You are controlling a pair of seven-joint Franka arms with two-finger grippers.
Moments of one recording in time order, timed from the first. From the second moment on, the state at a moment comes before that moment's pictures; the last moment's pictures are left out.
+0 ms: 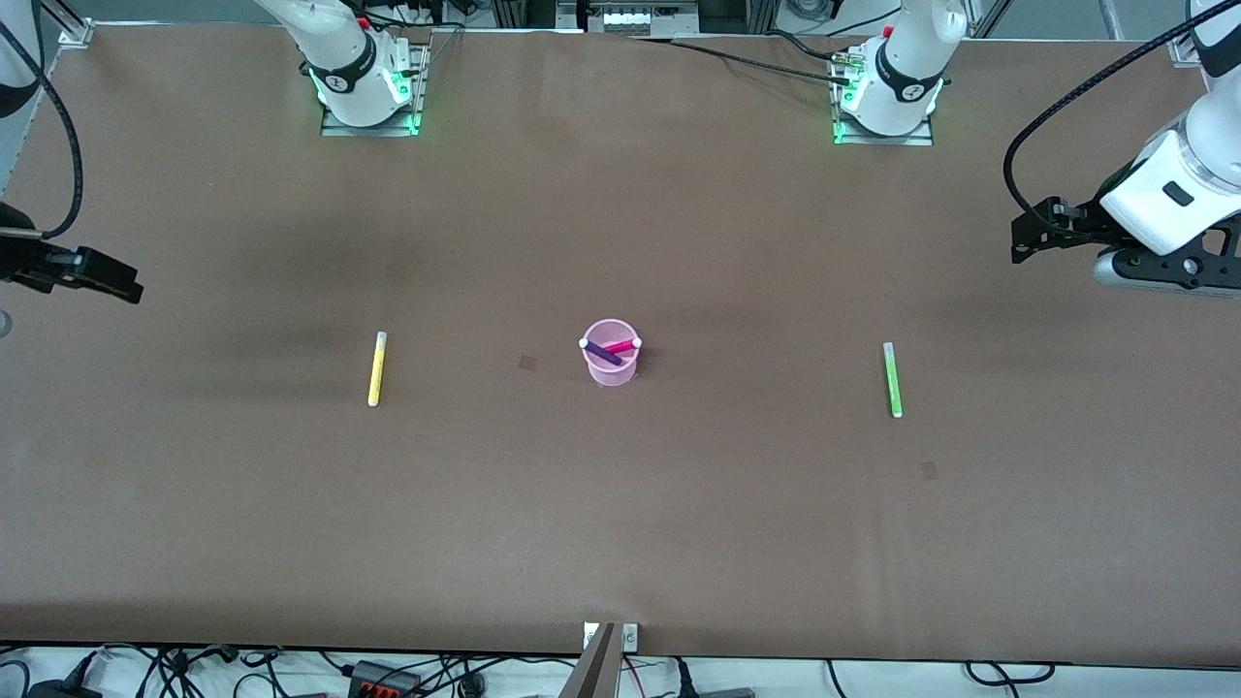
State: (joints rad) left arm 0.00 0.04 -0.07 -1.60 0.02 1.59 0.02; right arm 0.01 0.18 -0.04 -1.43 -0.06 1.55 0.06
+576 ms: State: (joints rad) left arm 0.00 0.04 -0.07 -1.60 0.02 1.59 0.02; right arm 0.01 0.05 -0.04 -1.64 -0.06 1.64 0.01
